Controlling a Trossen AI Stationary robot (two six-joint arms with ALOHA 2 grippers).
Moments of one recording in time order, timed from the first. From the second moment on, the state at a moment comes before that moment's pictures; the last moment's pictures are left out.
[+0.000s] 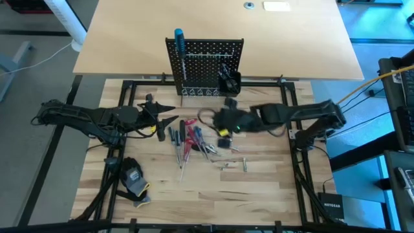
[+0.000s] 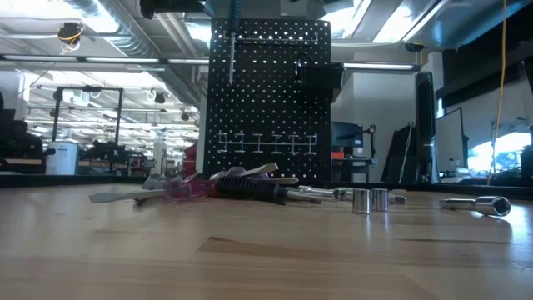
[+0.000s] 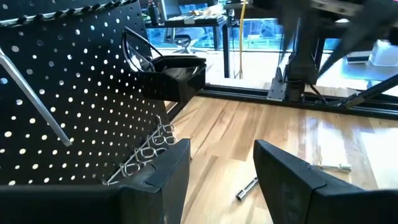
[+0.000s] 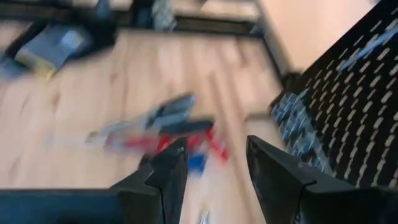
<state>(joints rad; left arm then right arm) -0.14 0.90 0.81 -0.13 -0.58 -0.03 0.16 1.59 1.65 -0.80 0.37 0.05</state>
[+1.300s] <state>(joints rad) -0.31 1.33 0.72 -0.02 -0.43 -0.21 0.41 1.42 0.91 -0.74 0.29 0.72</state>
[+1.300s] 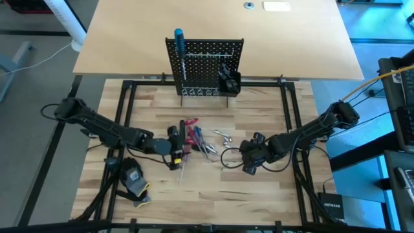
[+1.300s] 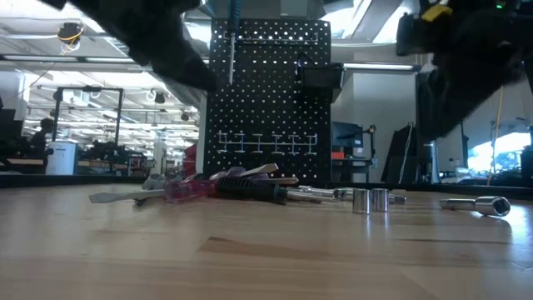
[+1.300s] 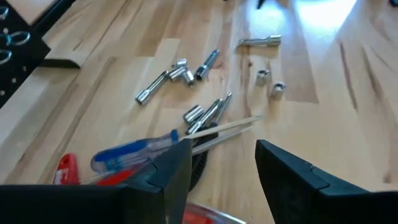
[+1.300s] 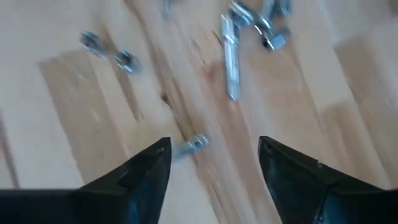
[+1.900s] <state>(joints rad) -0.25 1.30 0.56 0.20 -0.43 -0.20 0.15 1.24 1.01 -0.62 0.52 0.23</state>
